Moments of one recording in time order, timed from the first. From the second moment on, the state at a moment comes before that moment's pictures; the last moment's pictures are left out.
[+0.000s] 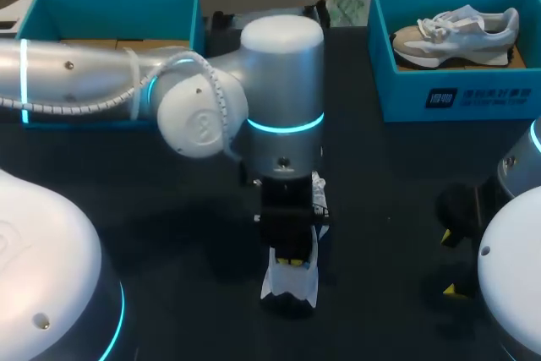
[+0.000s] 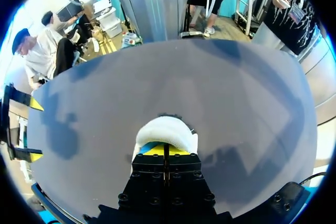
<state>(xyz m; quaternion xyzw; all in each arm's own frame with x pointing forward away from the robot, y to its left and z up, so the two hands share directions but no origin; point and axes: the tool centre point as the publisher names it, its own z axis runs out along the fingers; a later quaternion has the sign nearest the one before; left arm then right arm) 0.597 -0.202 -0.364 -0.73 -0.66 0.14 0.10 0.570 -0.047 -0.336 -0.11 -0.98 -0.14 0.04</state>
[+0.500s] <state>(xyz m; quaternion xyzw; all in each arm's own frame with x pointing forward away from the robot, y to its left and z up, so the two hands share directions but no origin) 0.615 -0.213 -0.408 -0.73 -0.66 0.13 0.09 0.570 -0.047 -0.336 -0.11 -0.98 -0.14 0.04</state>
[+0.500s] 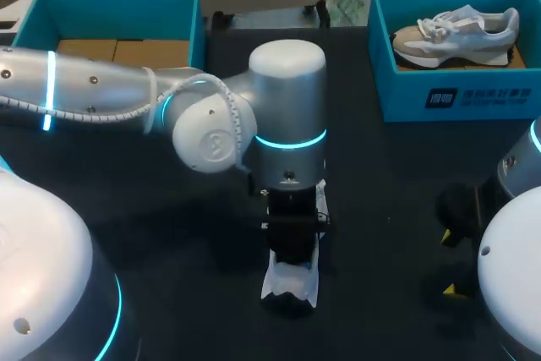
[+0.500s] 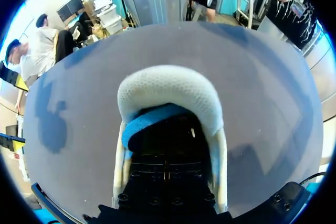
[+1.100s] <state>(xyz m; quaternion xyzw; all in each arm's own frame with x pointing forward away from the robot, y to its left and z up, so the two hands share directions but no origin) 0.666 -0.215 -0.409 -0.72 -0.69 0.03 0.01 0.570 -0.047 -0.336 -0.11 -0.98 -0.14 0.04</state>
